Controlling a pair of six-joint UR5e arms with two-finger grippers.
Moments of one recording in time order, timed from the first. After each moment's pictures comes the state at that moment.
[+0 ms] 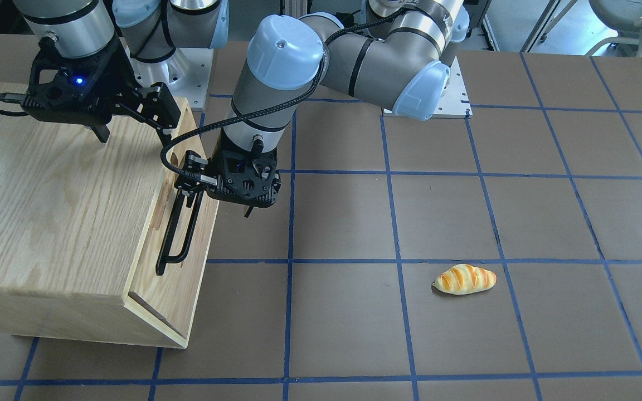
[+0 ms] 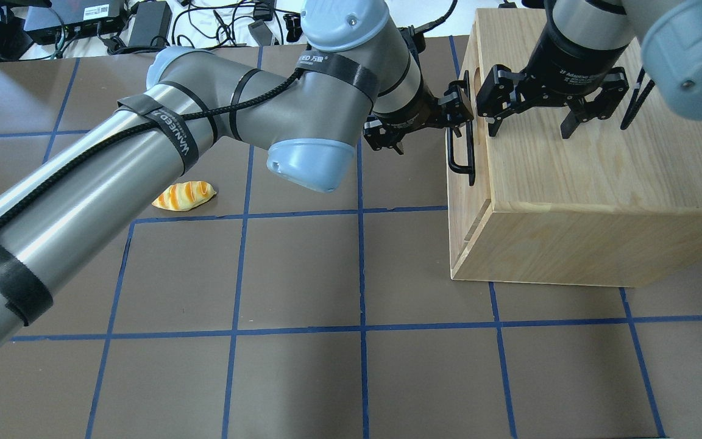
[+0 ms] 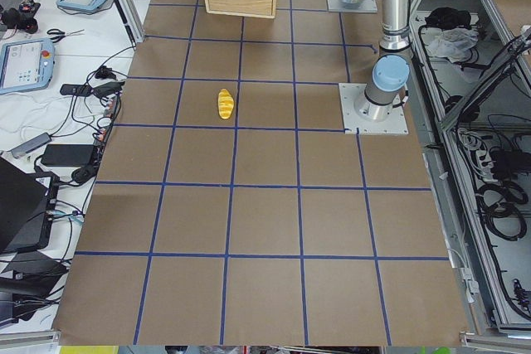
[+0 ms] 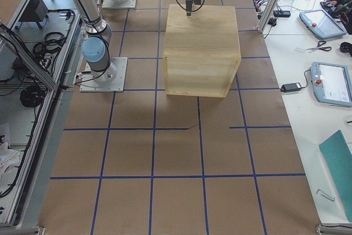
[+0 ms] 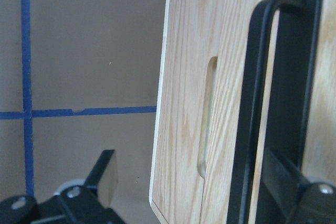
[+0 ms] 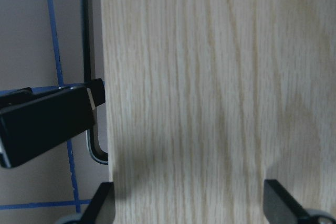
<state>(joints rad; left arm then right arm) -2.01 -1.96 -1.49 -0.95 1.29 -0.55 1.59 -1.58 1.57 -1.60 -1.55 0.10</state>
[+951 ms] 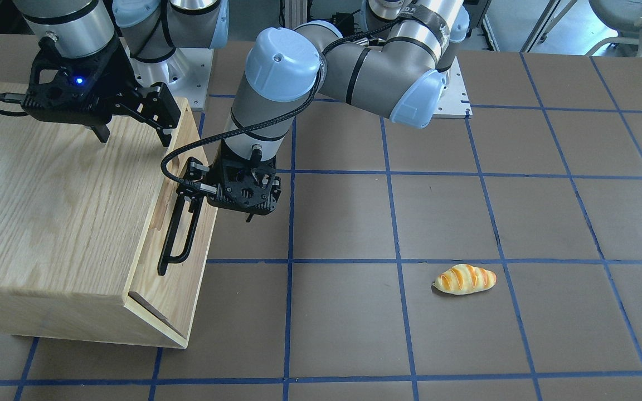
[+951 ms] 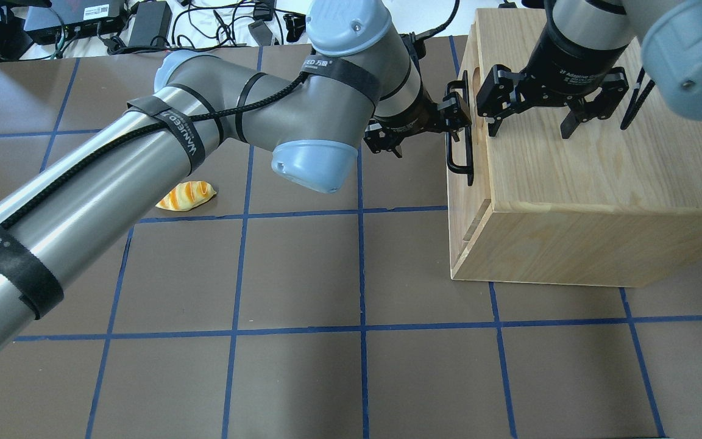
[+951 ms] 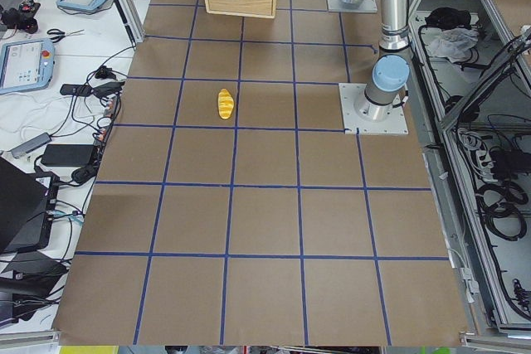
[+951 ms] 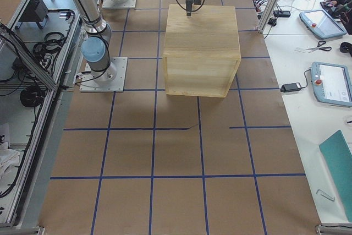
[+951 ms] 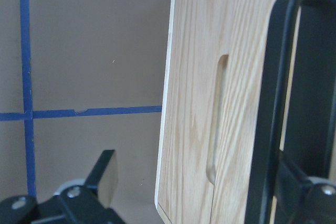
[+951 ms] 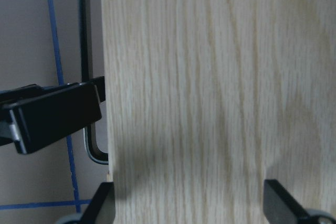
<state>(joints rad) -2.01 -1.97 -1.49 -0.95 1.30 -0.53 1.59 -1.58 1.57 -1.60 -1.55 0.10</state>
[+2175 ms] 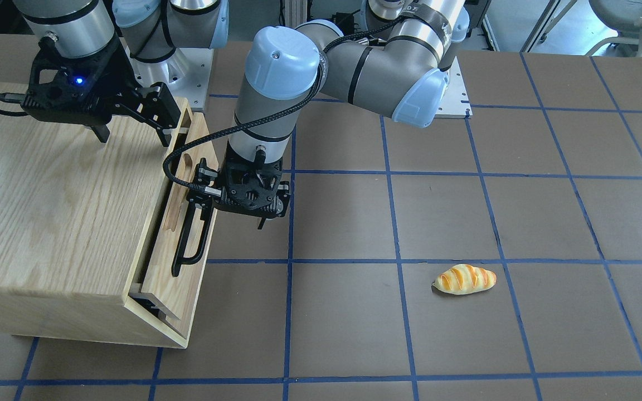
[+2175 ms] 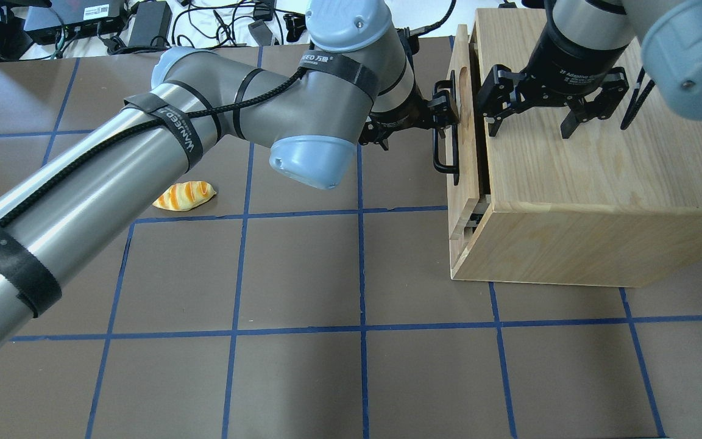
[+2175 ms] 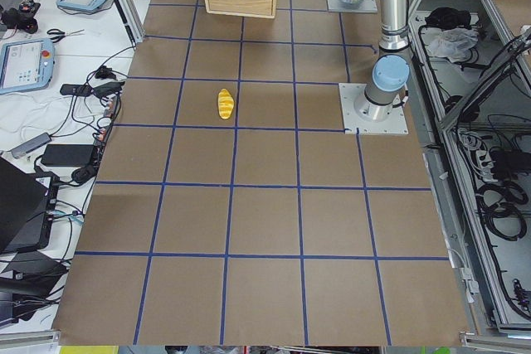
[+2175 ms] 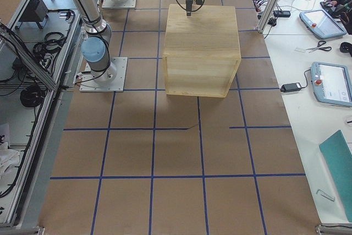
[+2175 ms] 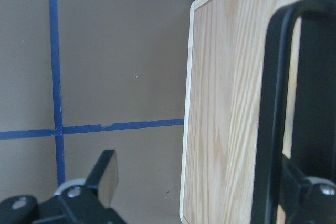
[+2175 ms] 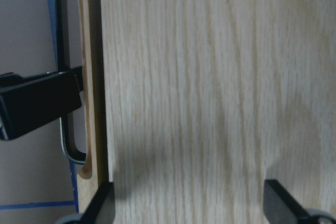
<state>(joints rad) -2.01 -1.97 -1.48 -0.96 1.38 -0.49 1.59 -1.58 1.57 -1.60 -1.55 0.10</state>
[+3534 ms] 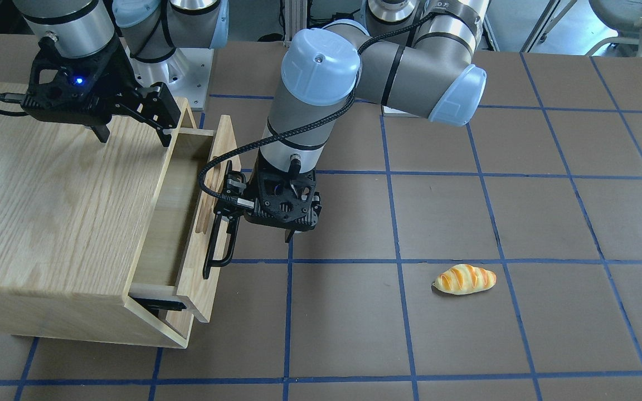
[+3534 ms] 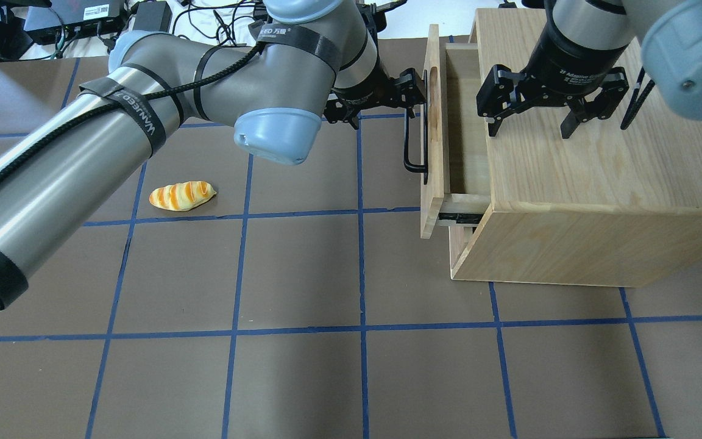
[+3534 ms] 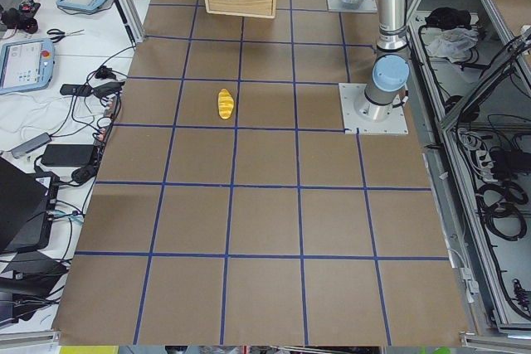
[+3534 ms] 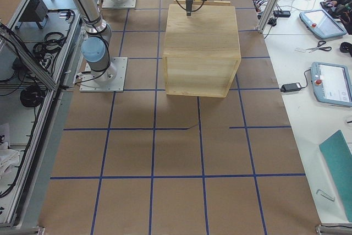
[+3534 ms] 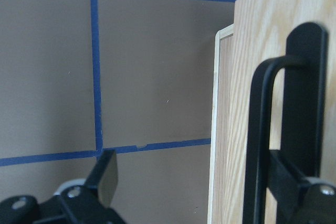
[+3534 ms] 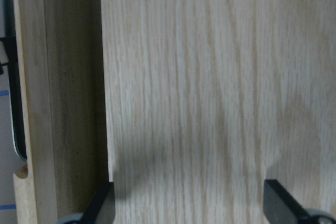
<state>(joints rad) -1.93 -1.95 -1.46 -0.99 1.39 -0.39 1.59 -1.58 1.57 -1.60 -1.55 0.10</state>
